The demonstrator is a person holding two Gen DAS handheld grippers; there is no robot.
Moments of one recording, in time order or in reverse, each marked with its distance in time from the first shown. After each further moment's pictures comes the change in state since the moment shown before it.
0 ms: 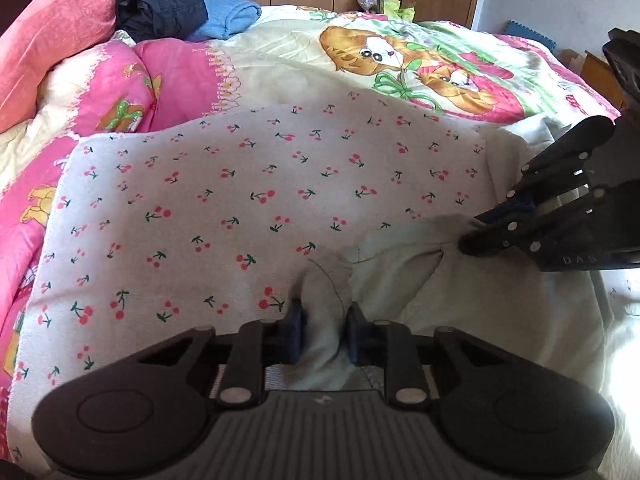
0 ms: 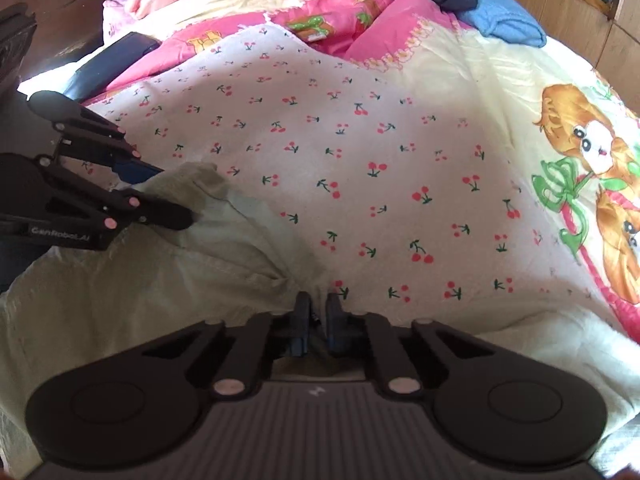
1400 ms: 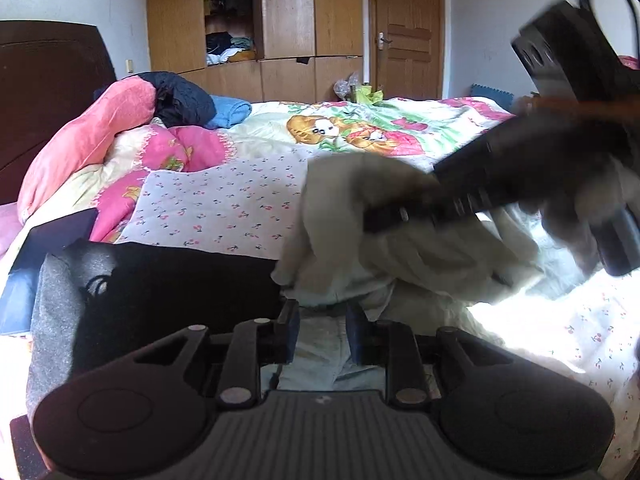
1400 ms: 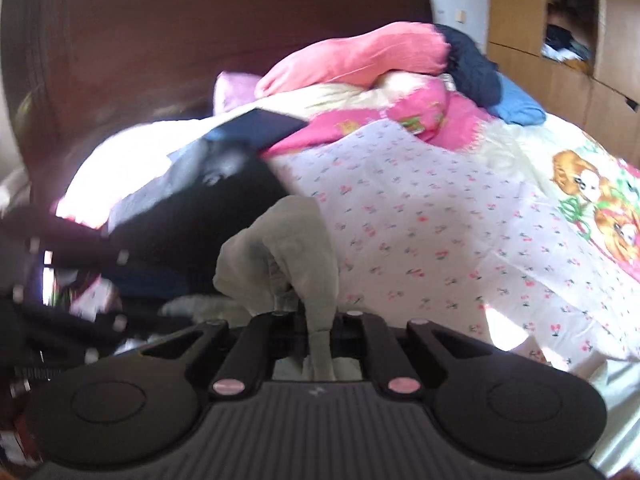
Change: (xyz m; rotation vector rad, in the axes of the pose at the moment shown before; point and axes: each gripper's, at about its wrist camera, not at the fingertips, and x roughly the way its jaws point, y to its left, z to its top) left arm -0.214 -0.080 -0.200 0.078 -0.295 -0.008; right arm -0.136 0.175 -0.095 0.106 -0.321 0.029
